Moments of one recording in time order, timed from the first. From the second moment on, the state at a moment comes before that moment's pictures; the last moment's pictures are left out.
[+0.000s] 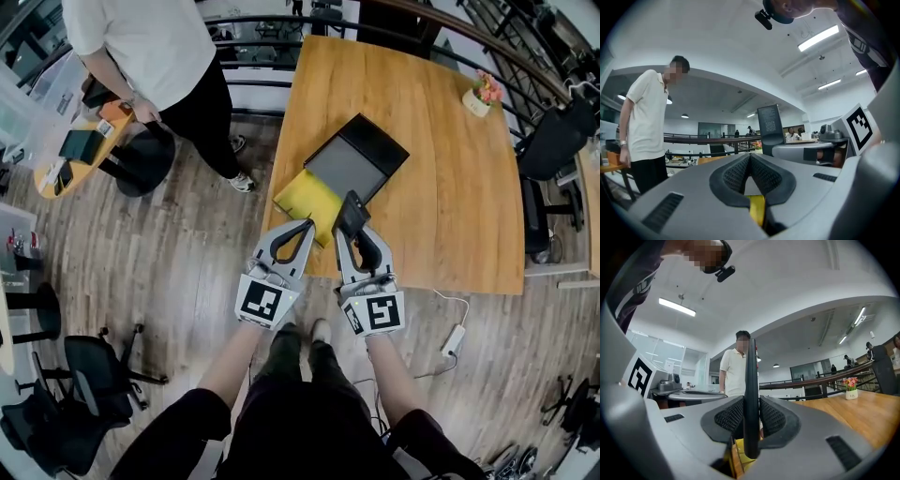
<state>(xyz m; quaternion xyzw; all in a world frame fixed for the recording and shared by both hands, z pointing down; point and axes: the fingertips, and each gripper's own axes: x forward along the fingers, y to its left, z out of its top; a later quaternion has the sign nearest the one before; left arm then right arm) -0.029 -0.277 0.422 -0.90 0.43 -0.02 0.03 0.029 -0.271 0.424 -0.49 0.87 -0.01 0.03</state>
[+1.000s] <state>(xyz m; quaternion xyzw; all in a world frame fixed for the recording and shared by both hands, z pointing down) -0.051 -0.352 0.514 -0.90 0.44 -0.05 -0.04 0.001 -0.366 0.543 -0.51 0.86 -0.06 -0.08</state>
